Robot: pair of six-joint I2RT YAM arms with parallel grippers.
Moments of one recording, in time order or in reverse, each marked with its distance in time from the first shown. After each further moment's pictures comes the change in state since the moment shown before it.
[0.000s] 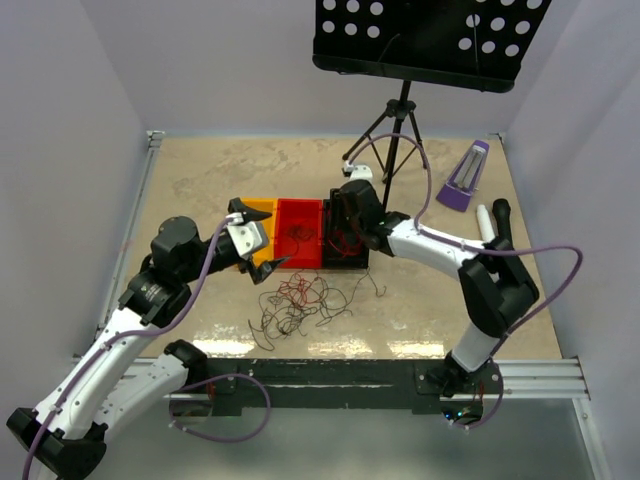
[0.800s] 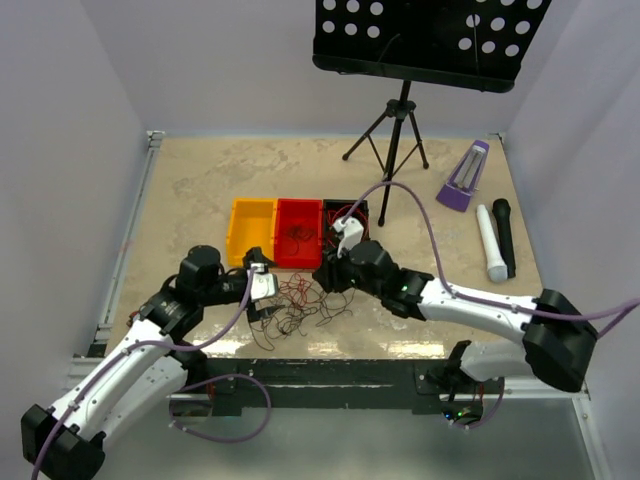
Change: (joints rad) left arm 0.000 -0.065 -0.304 -0.079 0.122 0.223; right arm 0.284 -0.497 -0.403 0.154 -0.164 0.016
